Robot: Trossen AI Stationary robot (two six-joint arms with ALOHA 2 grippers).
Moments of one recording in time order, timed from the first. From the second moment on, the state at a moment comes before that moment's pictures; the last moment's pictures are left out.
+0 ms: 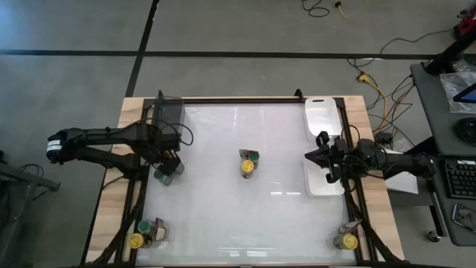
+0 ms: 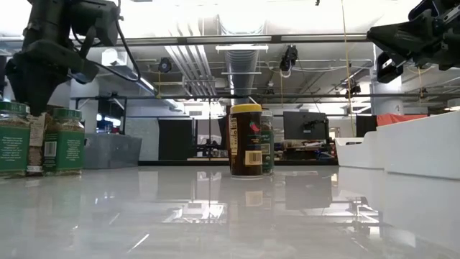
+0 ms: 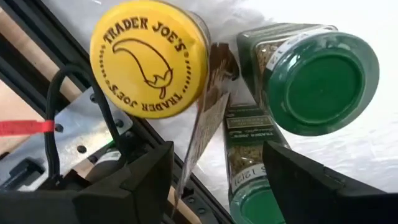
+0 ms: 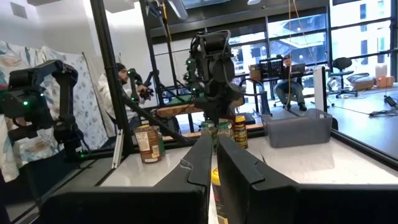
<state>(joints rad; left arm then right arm) 0.16 1.05 0.80 -1.39 0.03 -0.82 -0.06 0.04 0.01 0.21 -0.13 0.18</state>
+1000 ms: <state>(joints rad) 0.08 1.10 0.77 -1.27 0.02 -0.98 -0.06 0.04 0.01 0.21 -0.13 0.18</state>
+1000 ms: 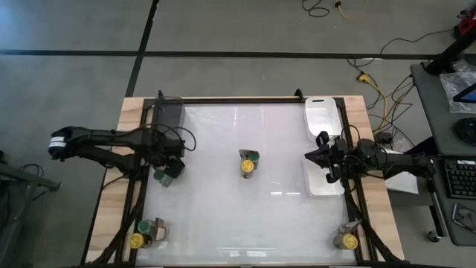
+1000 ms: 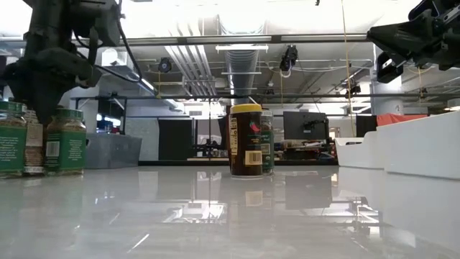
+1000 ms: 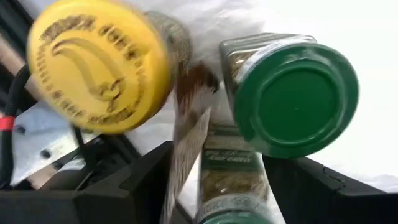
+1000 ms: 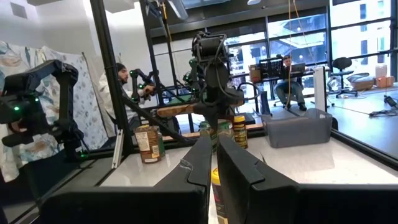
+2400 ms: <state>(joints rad) 0.04 1.09 0.77 -1.31 -0.09 -0.95 -0.06 0.04 0.01 0.21 -0.13 0.18</state>
